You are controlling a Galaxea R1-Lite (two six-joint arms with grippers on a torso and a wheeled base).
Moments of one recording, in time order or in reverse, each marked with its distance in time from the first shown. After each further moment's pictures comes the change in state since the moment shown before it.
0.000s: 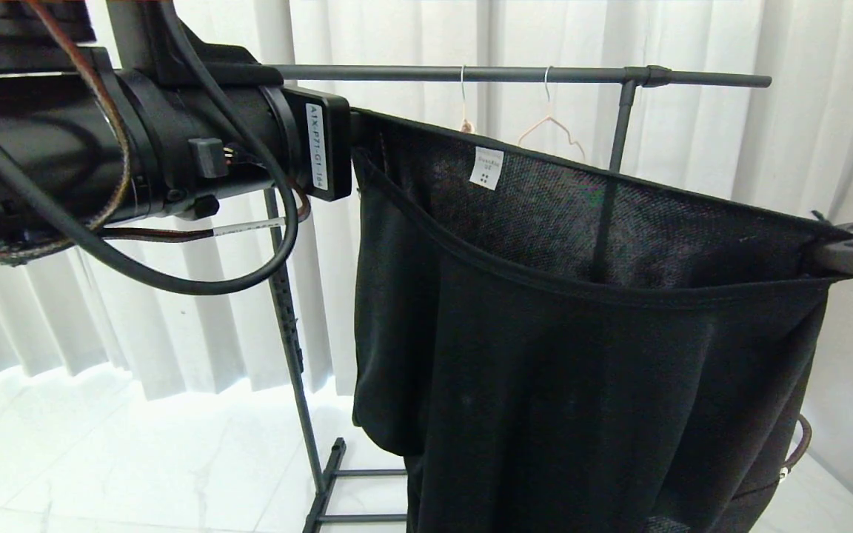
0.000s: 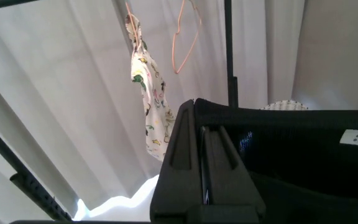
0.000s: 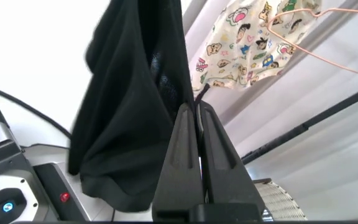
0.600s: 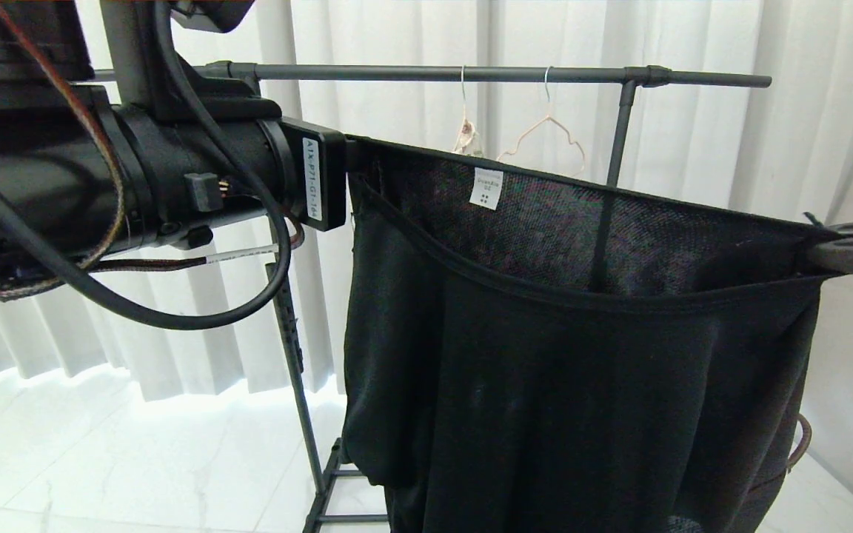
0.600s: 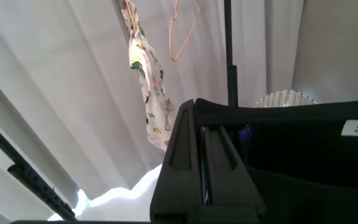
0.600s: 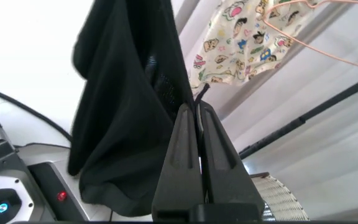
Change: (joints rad) left arm -0.003 -0.028 0.064 0.000 -0.002 -0.001; right arm -0.053 0.001 0.014 -0.008 0.005 0.001
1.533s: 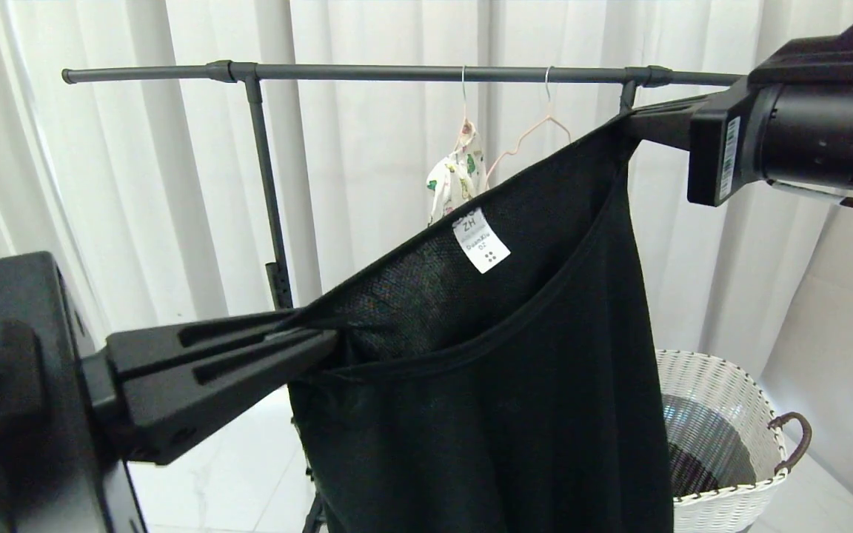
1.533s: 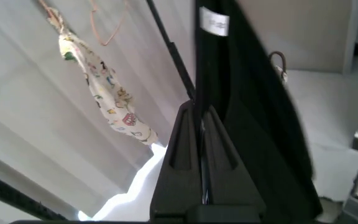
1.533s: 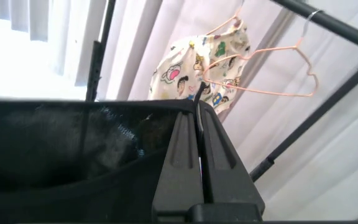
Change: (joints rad) left arm -0.476 -0.346 0.384 0.011 0.187 0.159; right arm -0.192 0.332 -0.085 -0.482 0.019 -0.007
